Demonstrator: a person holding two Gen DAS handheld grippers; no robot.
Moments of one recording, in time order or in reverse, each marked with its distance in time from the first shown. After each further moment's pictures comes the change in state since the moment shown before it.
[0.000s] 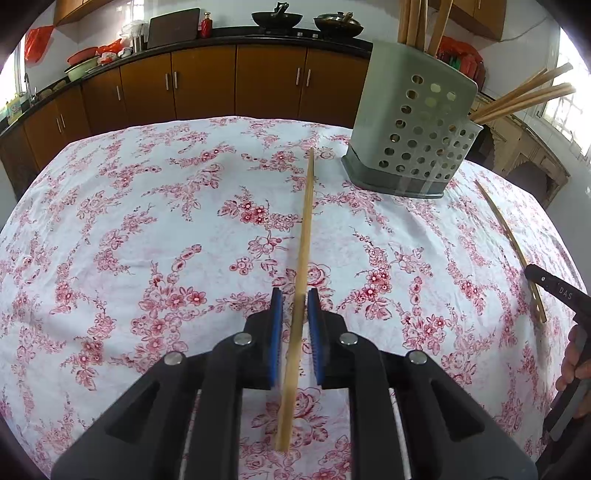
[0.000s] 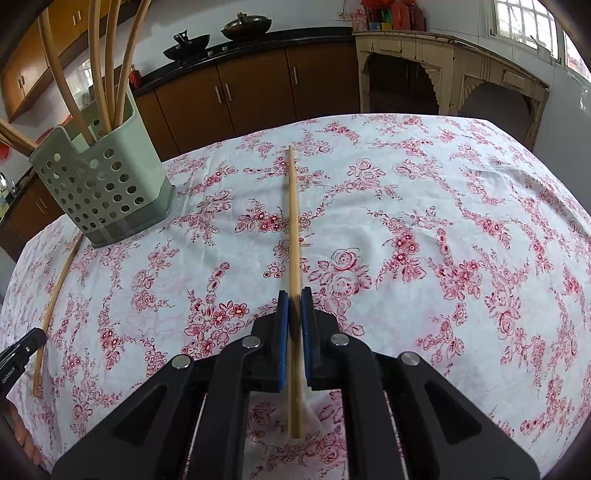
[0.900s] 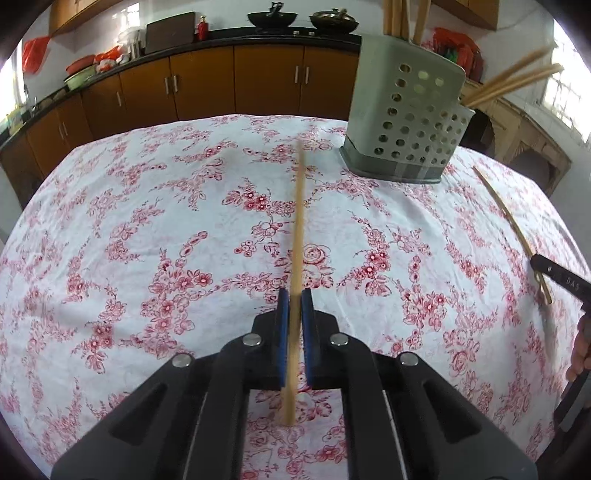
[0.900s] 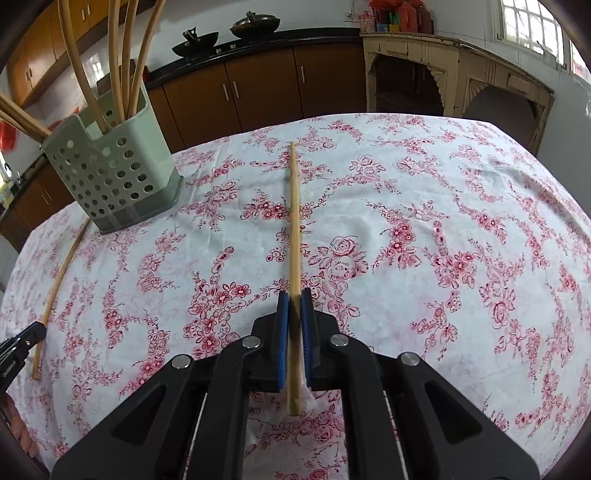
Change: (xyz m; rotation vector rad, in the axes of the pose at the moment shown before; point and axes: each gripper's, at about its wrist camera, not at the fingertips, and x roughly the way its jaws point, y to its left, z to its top) left arm -0.009 -0.005 -0.012 0.054 0.010 0.034; right arm -0.010 -0.006 -0.007 -0.028 0.004 0.021
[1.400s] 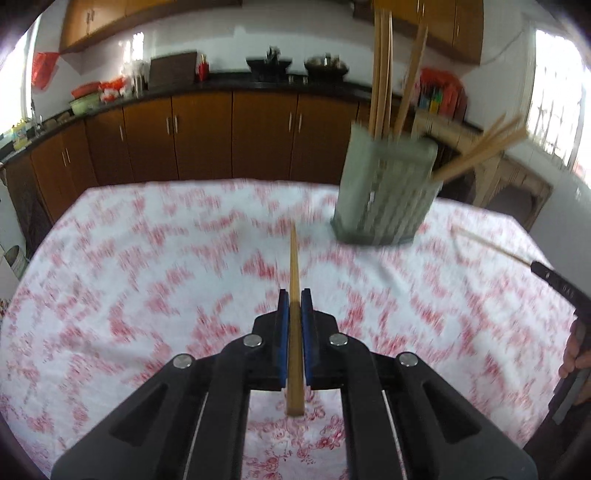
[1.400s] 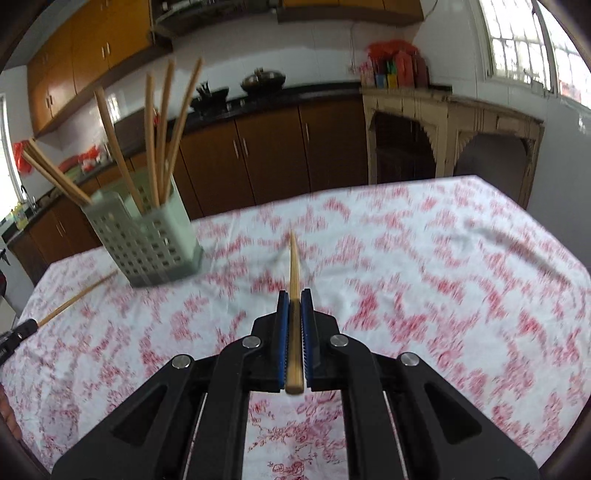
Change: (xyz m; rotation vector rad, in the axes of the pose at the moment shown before) left arm -0.076 0.015 0.023 -0.030 -0.211 -0.049; right arm -0.071 -0.013 0.021 -0.008 -0.245 0.032
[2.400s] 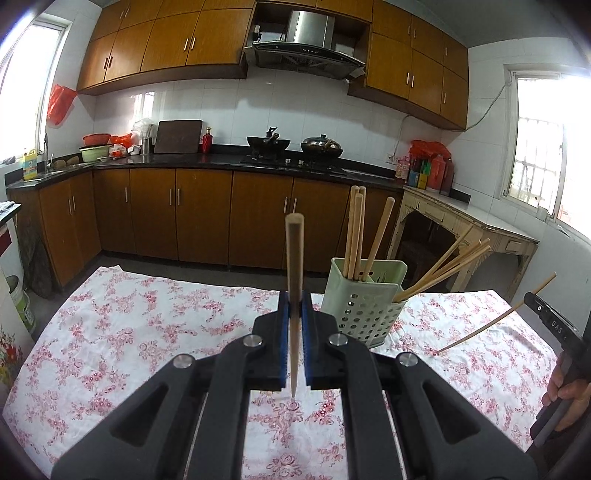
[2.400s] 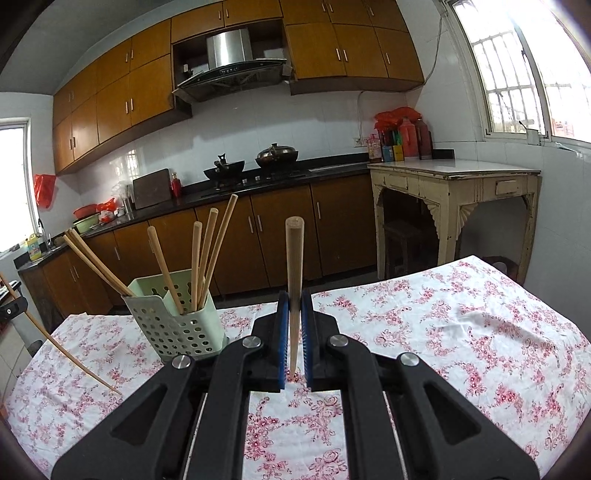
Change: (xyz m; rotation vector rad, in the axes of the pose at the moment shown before) left arm -0.068 -0.012 0.062 -0.020 -0.272 -0.026; right arm -0.053 0.007 0.048 -0.016 -0.268 0.047
